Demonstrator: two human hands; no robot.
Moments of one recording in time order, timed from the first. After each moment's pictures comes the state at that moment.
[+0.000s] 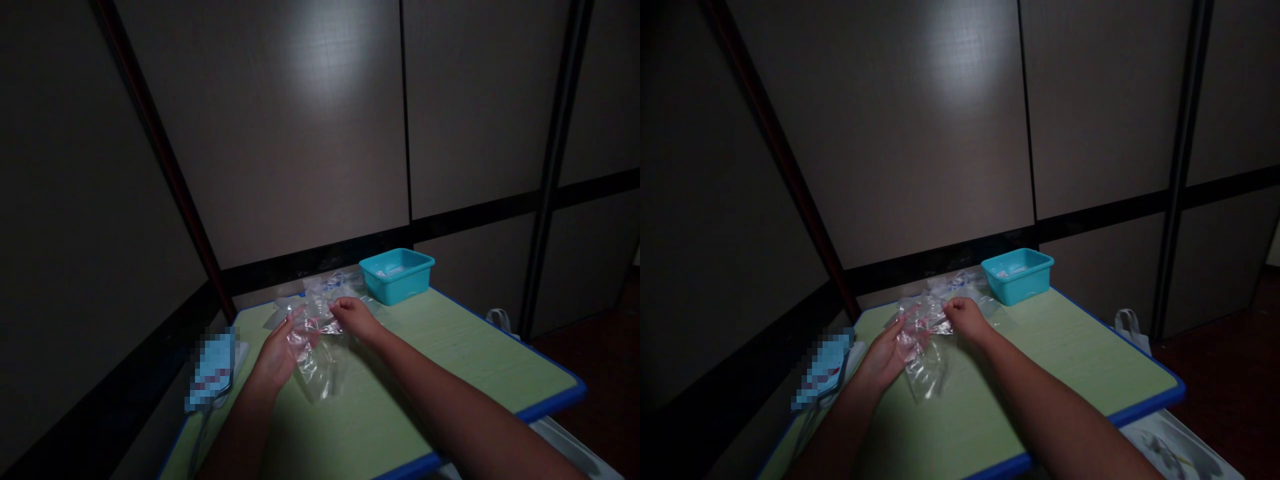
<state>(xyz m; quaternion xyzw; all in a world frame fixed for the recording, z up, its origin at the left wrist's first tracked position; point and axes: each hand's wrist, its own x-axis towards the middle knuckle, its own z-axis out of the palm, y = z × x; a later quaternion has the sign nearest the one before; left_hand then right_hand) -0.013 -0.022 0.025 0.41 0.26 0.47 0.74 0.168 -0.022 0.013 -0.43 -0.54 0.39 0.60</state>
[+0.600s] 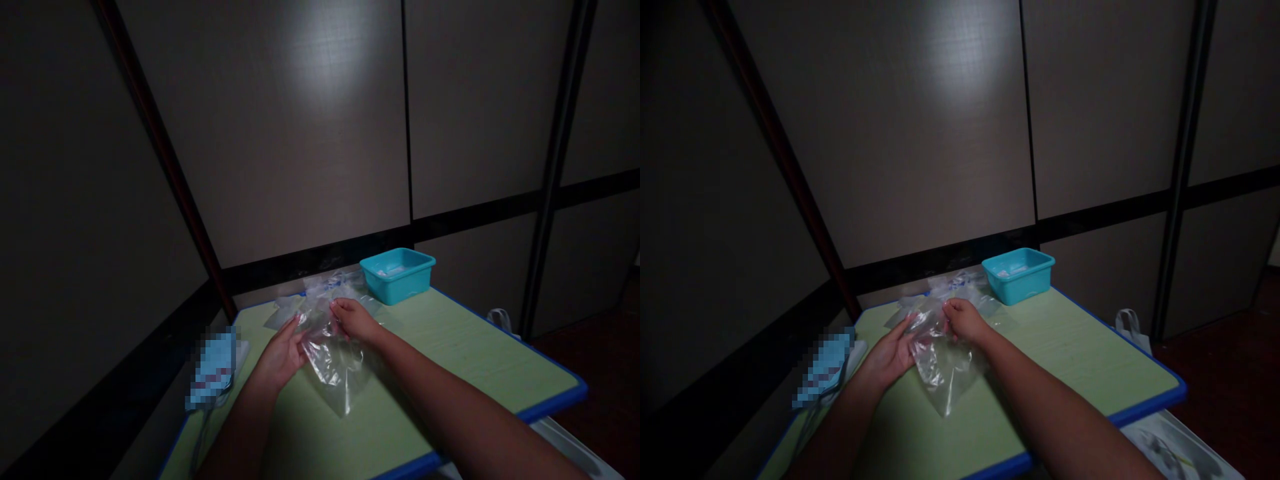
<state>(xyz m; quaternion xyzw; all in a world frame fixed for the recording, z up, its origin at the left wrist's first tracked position) -0.014 -0.015 0.015 0.39 0.31 0.42 0.76 0.165 -0.026 0.013 -0.44 -0.59 0.41 0.55</state>
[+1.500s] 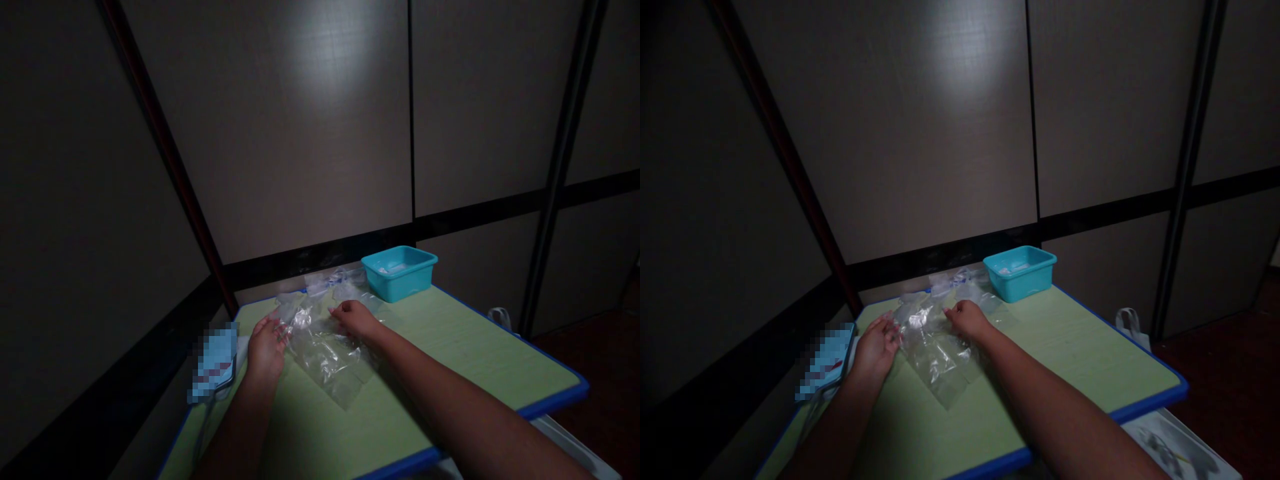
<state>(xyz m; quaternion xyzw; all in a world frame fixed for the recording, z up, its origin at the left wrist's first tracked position) -0.032 0.005 0.005 0.31 0.37 0.66 0.57 0.171 -0.015 -0.003 -0.60 -0.55 0.34 0.47</state>
